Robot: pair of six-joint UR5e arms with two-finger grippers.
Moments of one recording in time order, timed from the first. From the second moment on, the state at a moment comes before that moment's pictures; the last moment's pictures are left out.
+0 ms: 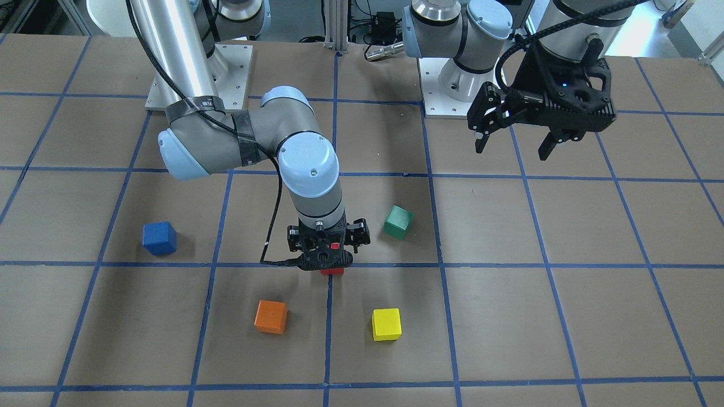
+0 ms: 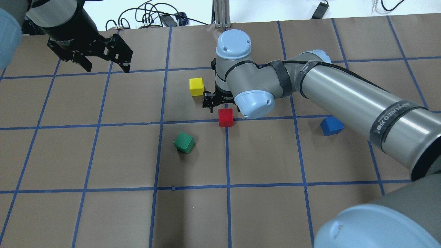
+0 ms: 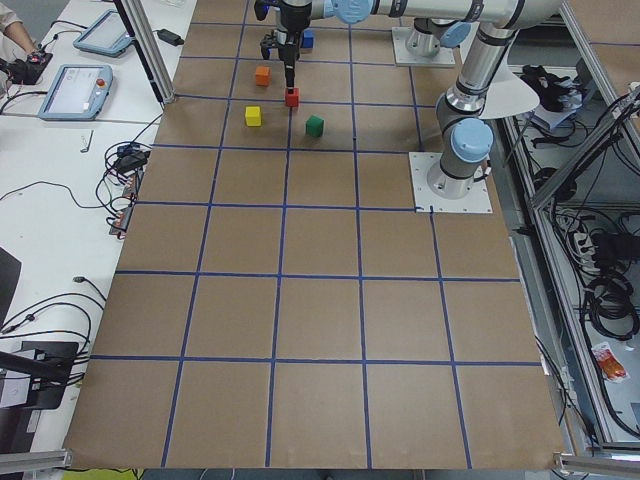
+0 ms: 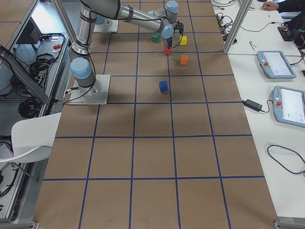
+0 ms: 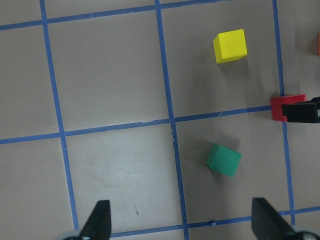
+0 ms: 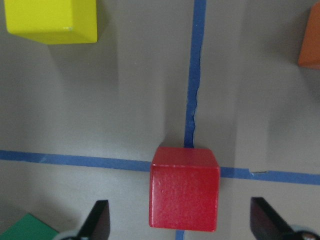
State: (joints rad) left arm -1.53 -1.57 -1.51 -1.52 1.55 0.14; right arm 1.93 -1.07 1.62 -2.17 -1.48 0.30
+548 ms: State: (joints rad) left arm -1.53 -1.61 -1.46 -1.51 1.60 0.13; right arm 1.93 -1.03 1.63 -2.18 -1.48 0.29
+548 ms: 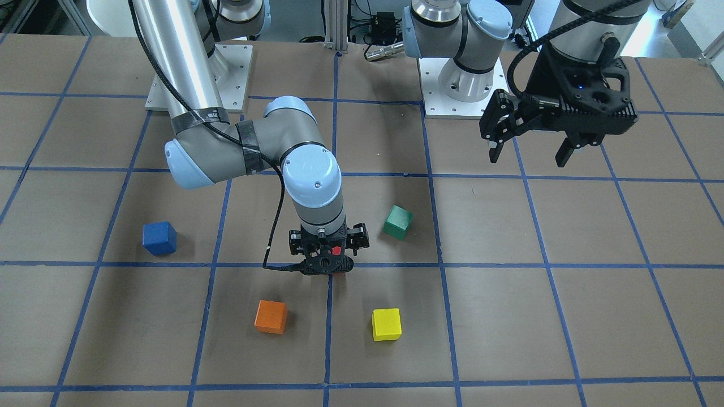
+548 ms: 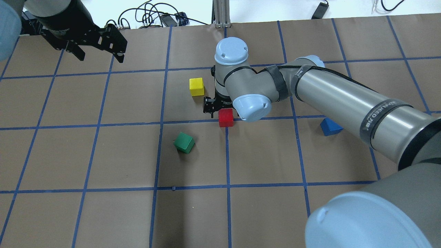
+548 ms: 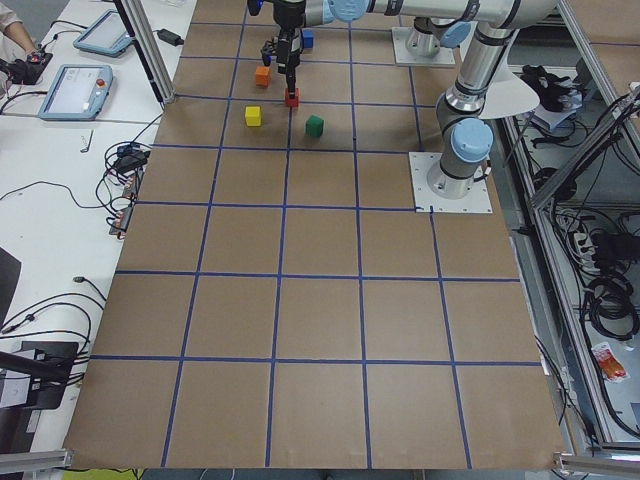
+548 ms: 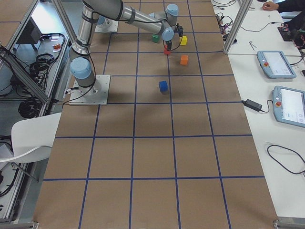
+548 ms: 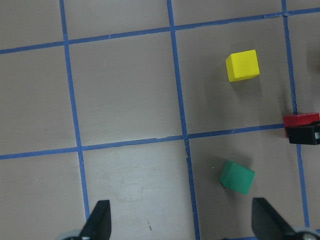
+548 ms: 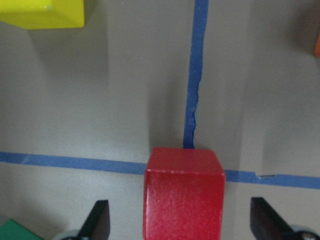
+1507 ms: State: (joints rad) left arm -1.53 -1.63 -1.41 -1.60 1.60 0.09; right arm 1.91 -1.08 1.60 -2.08 -1.49 0.30
